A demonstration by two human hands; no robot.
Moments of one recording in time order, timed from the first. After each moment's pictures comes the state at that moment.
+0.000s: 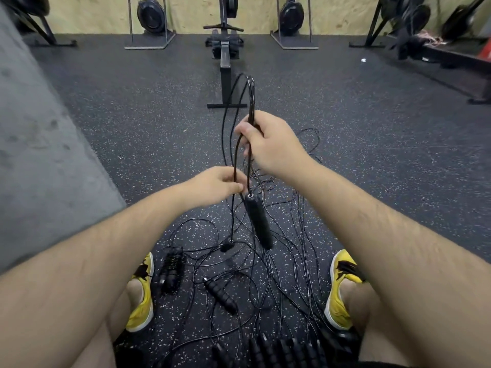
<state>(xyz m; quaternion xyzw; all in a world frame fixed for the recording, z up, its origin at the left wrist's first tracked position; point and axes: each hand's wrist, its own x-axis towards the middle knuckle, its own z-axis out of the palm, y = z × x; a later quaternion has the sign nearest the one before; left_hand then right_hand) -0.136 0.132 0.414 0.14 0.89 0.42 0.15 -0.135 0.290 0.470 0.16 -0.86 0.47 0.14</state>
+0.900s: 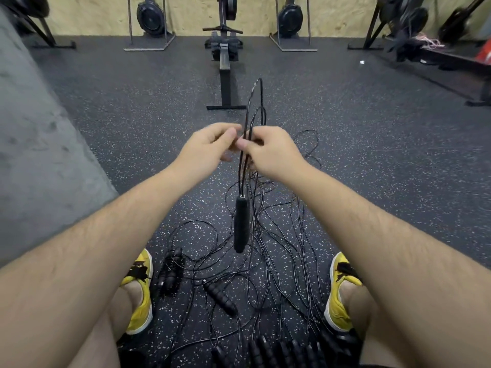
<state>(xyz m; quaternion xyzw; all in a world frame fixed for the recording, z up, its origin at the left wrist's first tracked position) -0.134 0.135 0.460 0.15 0.81 0.57 -0.05 -0.137 0.293 0.465 0.11 -0.89 0.42 0.09</state>
